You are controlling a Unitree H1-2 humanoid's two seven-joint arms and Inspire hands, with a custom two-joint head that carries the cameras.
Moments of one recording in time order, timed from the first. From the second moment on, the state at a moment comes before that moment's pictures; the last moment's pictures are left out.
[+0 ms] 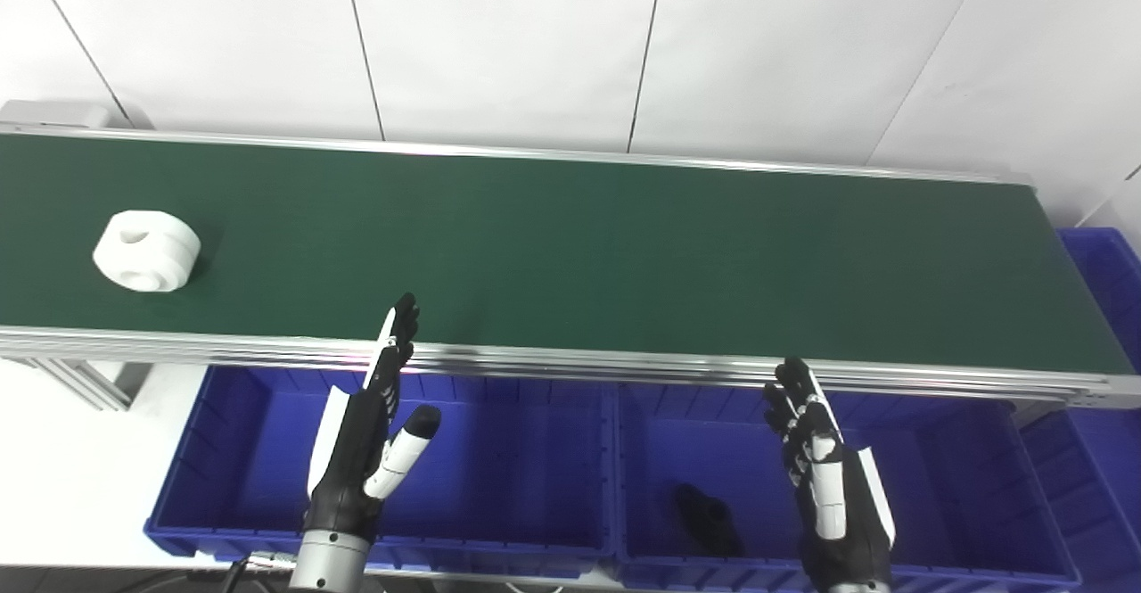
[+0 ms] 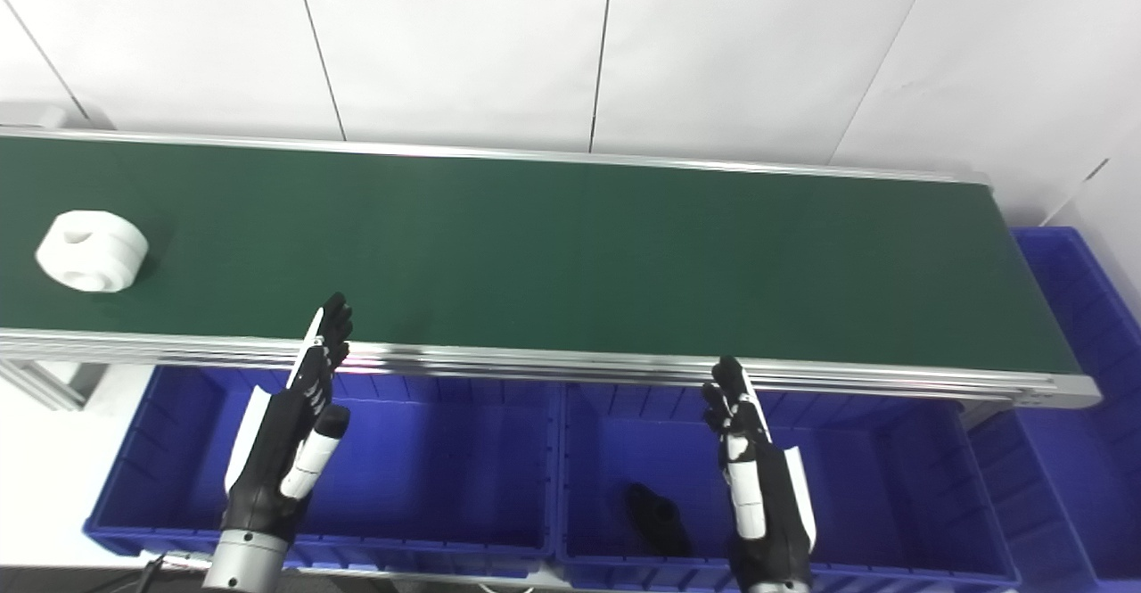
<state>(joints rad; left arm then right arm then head) 0.33 -0.02 -0.15 -0.22 0.21 -0.20 0.00 0.34 -0.04 0.04 -0.21 0.08 -0.05 0.07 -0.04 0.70</state>
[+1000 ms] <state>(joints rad) 0.30 -0.11 -0.19 0.05 0.27 -0.39 0.08 0.24 -0.13 -0.01 0.16 0.17 -0.29 0.18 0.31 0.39</state>
